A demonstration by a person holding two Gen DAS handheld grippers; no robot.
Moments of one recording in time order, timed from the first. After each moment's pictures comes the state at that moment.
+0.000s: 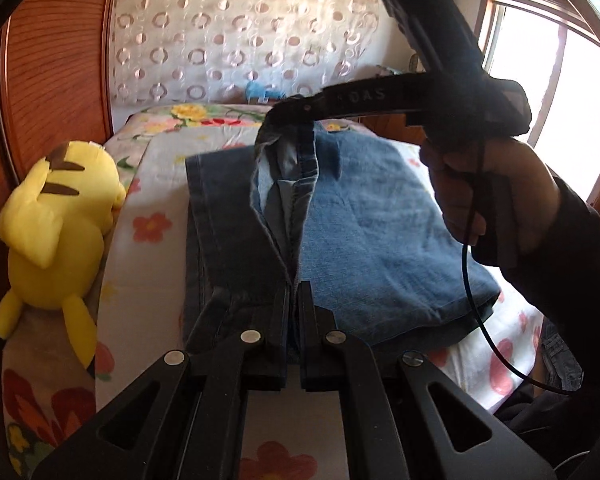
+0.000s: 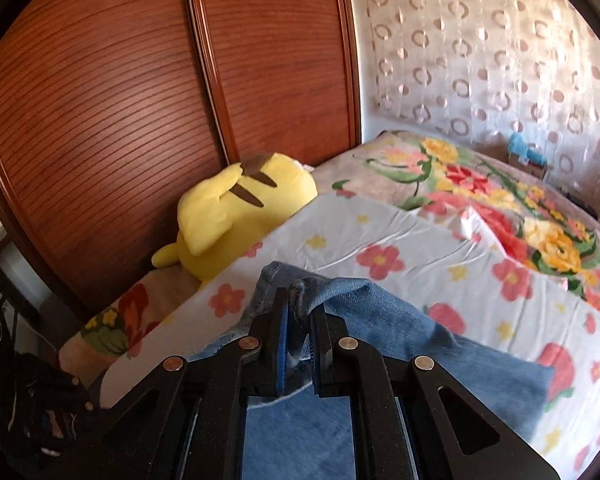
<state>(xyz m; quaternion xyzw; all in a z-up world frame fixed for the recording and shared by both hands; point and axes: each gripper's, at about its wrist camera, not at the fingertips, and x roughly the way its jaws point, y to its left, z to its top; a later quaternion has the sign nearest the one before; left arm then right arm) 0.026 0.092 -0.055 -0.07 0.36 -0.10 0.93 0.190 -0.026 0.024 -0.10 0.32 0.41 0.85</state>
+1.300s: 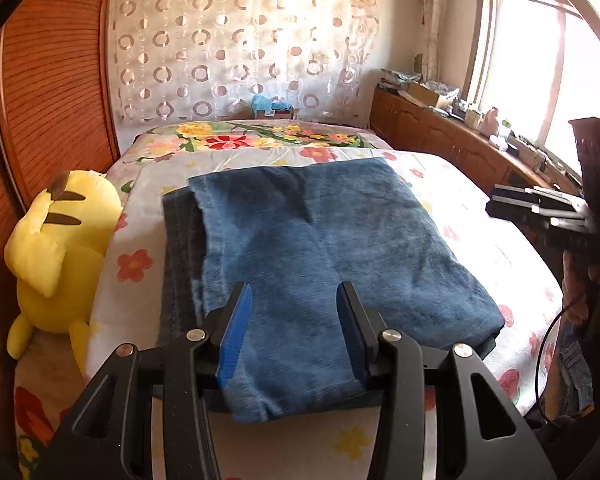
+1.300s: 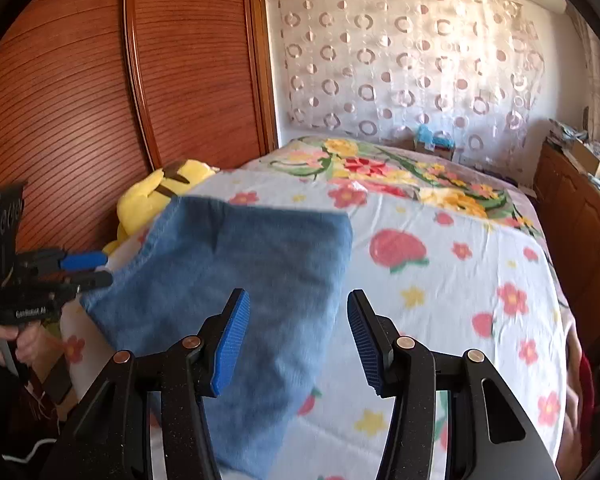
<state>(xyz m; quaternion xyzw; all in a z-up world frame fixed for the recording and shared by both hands) 0.048 0.048 -0.036 -0.03 0.34 -0.07 0.94 0.050 -0.222 0.024 -0.08 0.29 0.29 0.91</state>
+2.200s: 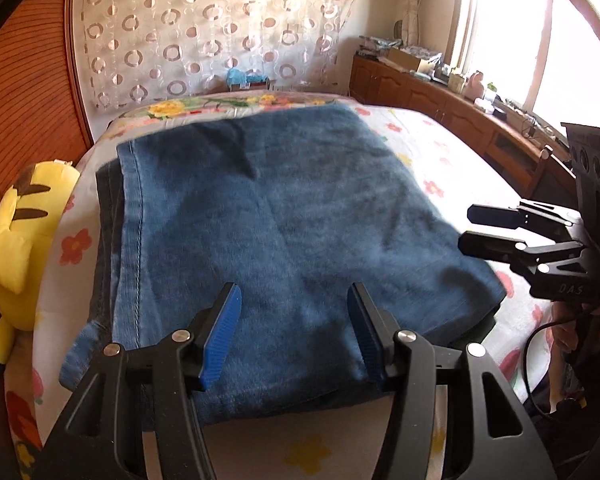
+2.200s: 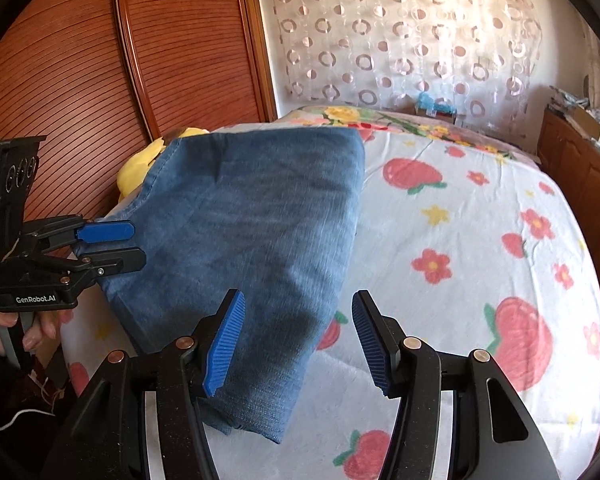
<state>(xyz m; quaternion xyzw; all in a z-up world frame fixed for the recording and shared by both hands) 0.061 0.004 -0.072 0.00 0.39 -0.10 0.91 0.046 -0.227 -0.009 -0.06 0.34 0.29 0.89</state>
